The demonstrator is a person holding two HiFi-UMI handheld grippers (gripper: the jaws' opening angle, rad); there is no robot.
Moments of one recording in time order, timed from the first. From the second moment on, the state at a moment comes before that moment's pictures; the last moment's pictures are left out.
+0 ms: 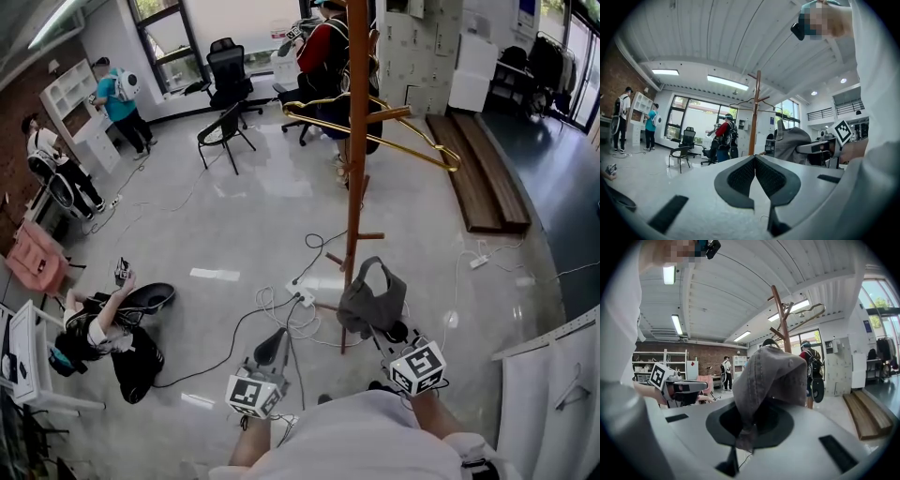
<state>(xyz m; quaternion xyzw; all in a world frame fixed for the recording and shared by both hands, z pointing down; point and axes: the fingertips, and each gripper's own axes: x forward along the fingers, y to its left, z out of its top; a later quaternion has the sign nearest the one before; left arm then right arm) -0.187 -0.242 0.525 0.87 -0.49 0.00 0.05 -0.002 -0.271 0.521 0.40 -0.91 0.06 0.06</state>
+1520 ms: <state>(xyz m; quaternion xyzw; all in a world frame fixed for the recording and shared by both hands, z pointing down) -0.198 -0.234 0.528 0.87 -0.49 0.00 0.05 -0.041 -0.390 0.379 0.41 -0.91 -0.06 0.08</state>
